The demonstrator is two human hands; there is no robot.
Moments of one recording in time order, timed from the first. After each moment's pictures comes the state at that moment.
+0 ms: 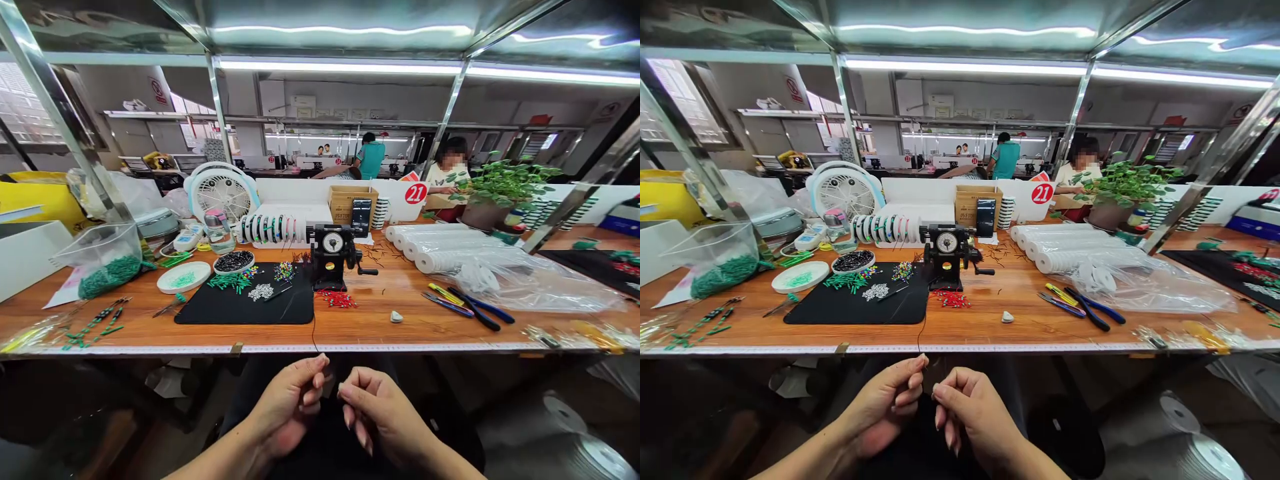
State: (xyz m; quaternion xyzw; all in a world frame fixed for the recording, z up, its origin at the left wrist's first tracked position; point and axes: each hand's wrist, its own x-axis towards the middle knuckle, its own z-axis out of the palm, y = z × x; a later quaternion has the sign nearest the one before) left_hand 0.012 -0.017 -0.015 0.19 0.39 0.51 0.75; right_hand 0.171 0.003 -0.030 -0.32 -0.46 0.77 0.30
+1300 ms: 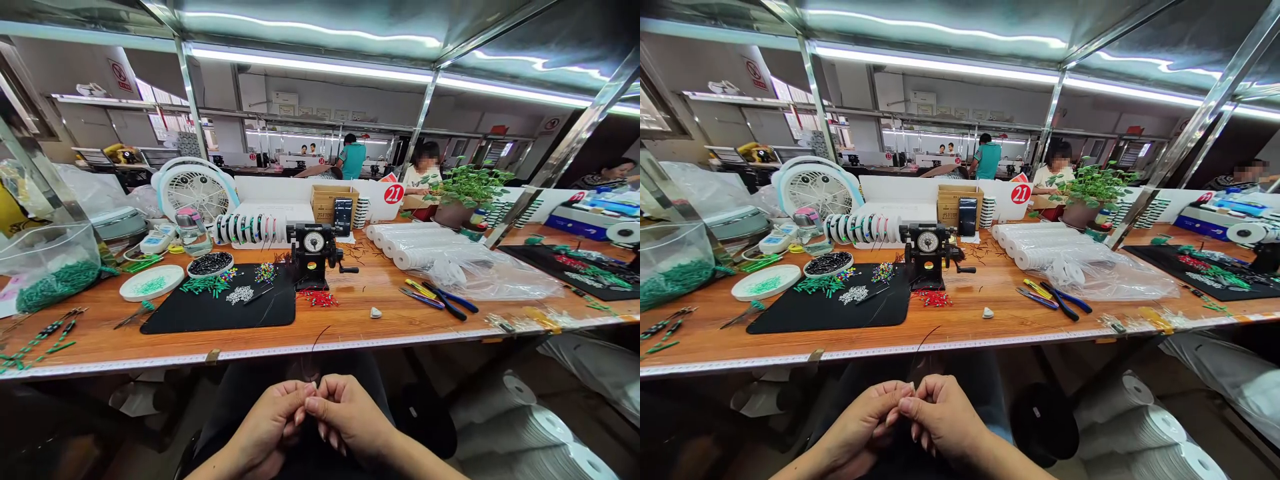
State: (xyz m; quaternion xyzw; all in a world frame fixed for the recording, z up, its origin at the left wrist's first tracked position) left_hand 0.013 -0.029 -0.042 0.27 0.43 0.42 0.75; right_hand 0.159 0.002 -0.046 -0.36 -0.50 0.74 0.26
